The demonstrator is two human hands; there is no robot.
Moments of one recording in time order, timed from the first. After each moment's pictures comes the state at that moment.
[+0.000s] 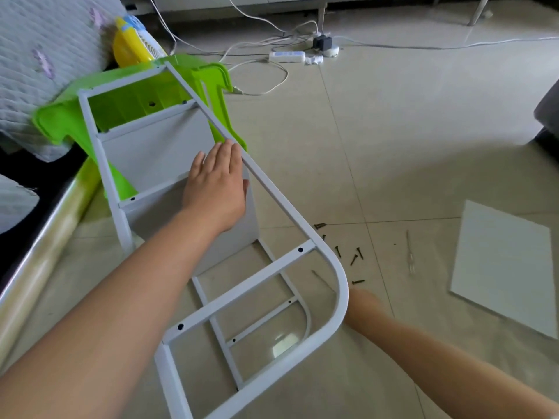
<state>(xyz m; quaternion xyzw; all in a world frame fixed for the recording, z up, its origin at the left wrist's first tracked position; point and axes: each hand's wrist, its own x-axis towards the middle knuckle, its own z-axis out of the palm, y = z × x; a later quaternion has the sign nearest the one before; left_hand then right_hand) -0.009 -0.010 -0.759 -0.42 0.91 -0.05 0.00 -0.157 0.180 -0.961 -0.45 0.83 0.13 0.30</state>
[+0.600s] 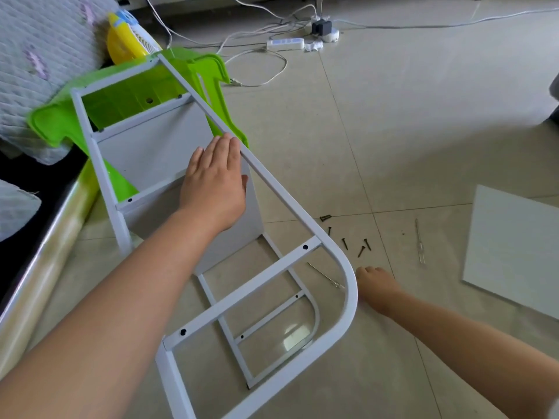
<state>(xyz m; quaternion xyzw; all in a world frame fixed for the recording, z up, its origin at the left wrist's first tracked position) -0.008 -0.009 -0.759 -0.41 0.91 -0.05 0.01 -0.186 0.180 -0.958 -0.60 0.74 0.24 0.19</state>
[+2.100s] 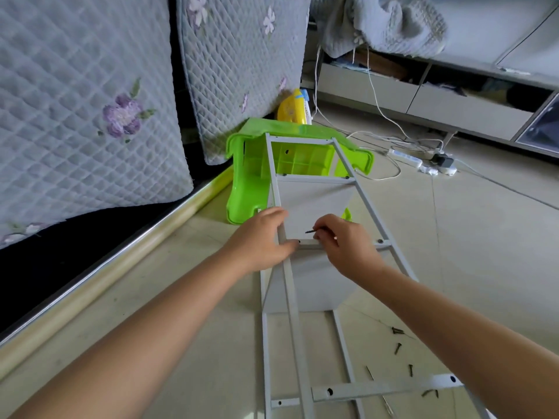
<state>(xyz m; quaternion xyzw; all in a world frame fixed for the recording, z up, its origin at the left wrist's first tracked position) 0.134 -0.042 -0.744 -0.49 0.82 0.25 -0.19 -0.031 -0.017 -0.743 -0.73 0.62 -0.27 0.10</state>
